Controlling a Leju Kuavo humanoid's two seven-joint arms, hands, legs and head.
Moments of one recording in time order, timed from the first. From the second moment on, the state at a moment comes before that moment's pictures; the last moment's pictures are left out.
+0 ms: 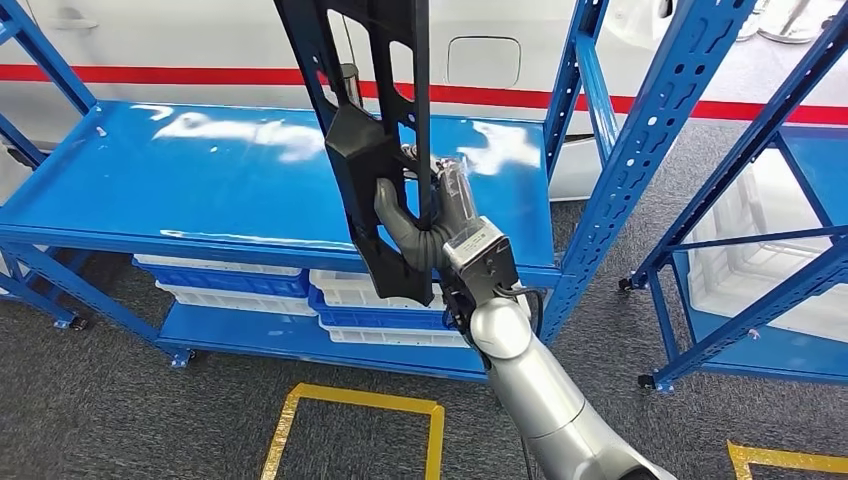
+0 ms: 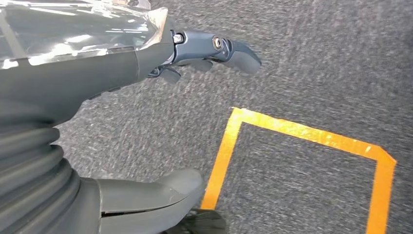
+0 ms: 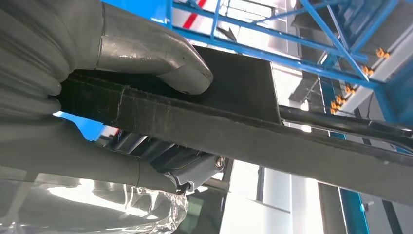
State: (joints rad) left arm -0.12 -0.12 0.87 -0.21 -0.76 0.22 -0.50; right arm -0.49 0.12 0.52 -1.54 0.05 -0.24 -0.43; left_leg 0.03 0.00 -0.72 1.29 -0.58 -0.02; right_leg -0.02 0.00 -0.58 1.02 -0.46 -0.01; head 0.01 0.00
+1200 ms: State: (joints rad) left arm -0.11 -0.11 0.87 -0.21 -0.77 0.21 -0.52; right arm -0.42 0.11 0.50 -1.55 0.12 -0.23 -0.48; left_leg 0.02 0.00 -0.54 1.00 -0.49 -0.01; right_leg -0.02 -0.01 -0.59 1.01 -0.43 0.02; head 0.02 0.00
